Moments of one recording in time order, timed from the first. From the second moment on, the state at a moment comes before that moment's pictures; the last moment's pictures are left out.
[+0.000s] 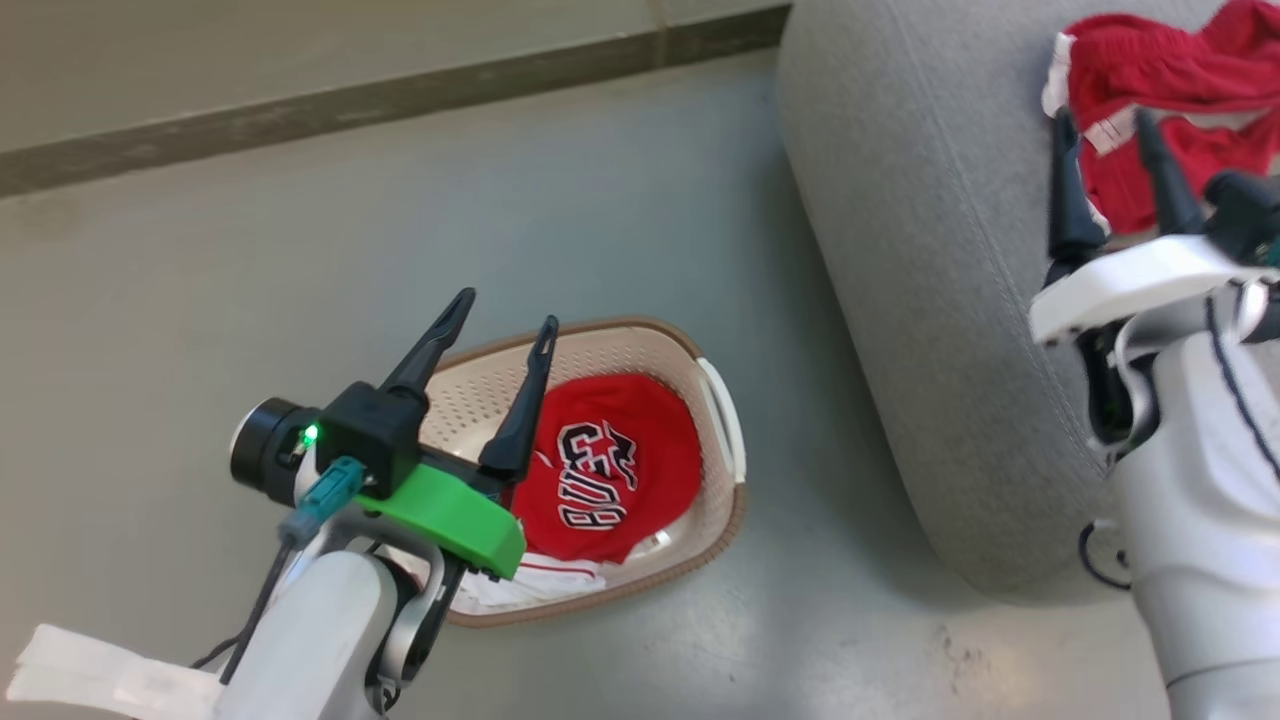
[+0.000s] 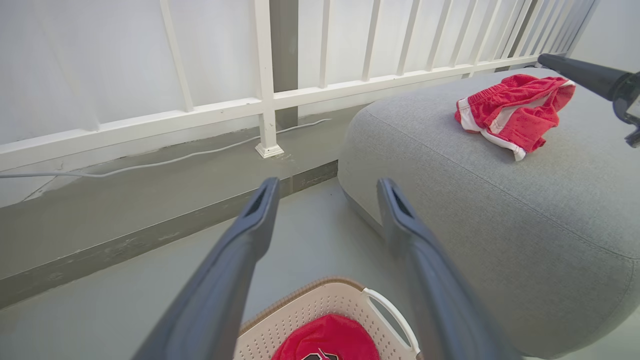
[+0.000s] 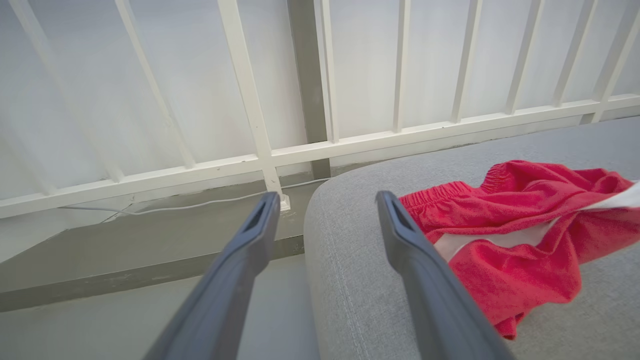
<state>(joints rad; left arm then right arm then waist) -0.35 0.24 -0.61 0.02 -0.44 0.06 -0.15 -0.54 -0.12 0.00 0.52 0.20 0.07 -0.25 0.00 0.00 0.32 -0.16</state>
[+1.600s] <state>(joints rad) -0.04 0.23 -0.41 0.08 -0.46 0.12 -0.22 -0.09 -0.06 0.17 0.28 0.17 0.06 -0.24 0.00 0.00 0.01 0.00</state>
